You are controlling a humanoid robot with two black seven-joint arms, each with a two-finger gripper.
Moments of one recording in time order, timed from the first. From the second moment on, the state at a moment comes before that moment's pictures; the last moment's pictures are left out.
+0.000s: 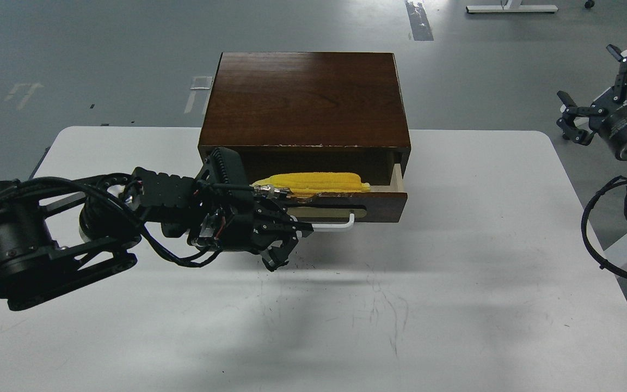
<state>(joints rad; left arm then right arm) -0.94 0.61 -0.34 -1.63 2.17 -0.49 -0.22 0.83 -0.61 0.51 0.55 0.19 0.49 0.29</state>
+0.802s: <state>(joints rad) -0.95 0.59 -0.34 -1.49 2.16 -0.49 -0.22 0.83 -0.61 0.52 0.55 0.19 0.49 0.29</state>
